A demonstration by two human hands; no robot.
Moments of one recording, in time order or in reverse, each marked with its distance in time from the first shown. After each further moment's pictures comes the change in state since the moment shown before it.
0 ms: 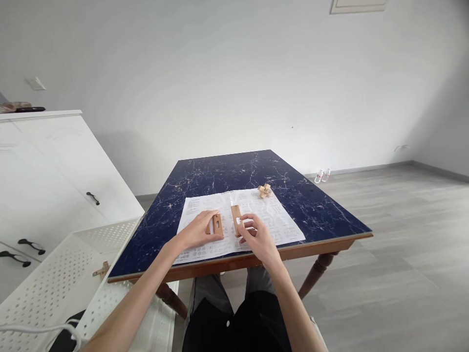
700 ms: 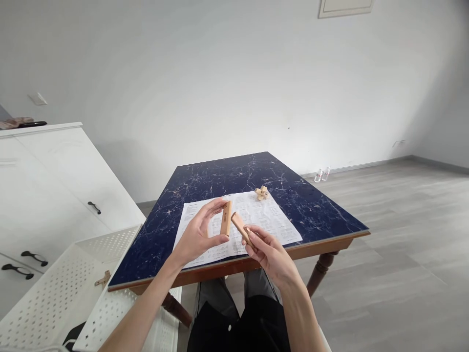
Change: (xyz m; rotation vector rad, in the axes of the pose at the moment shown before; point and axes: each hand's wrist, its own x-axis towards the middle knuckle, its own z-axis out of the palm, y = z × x) left_hand -0.022 0.095 -0.020 -0.592 0.253 0.253; right_hand -0.037 -0.025 -0.022 0.747 -0.108 0.213
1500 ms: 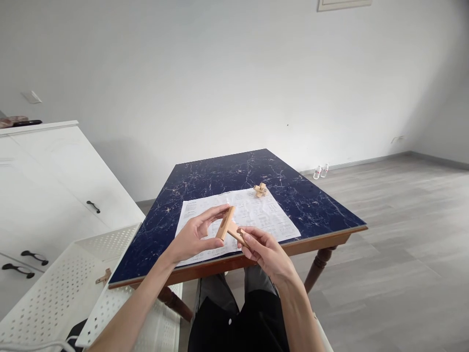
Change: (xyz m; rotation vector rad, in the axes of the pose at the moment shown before) left_hand -0.006 -0.001 -0.012 -0.223 -0.195 -0.007; right_hand -0.005 -0.002 0.004 -0.076 -0.093 -0.027
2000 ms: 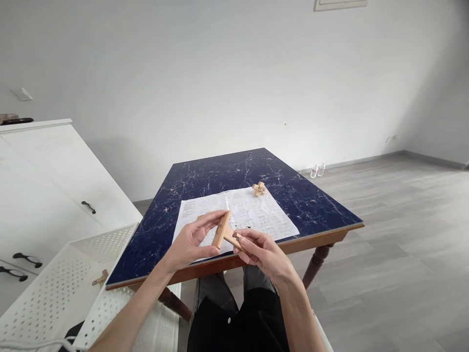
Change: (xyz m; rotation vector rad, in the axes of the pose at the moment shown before) left_hand -0.013 -0.009 0.003 -0.075 0.036 0.016; right_hand -0.003 -0.002 0.005 -0.020 -0.058 0.055
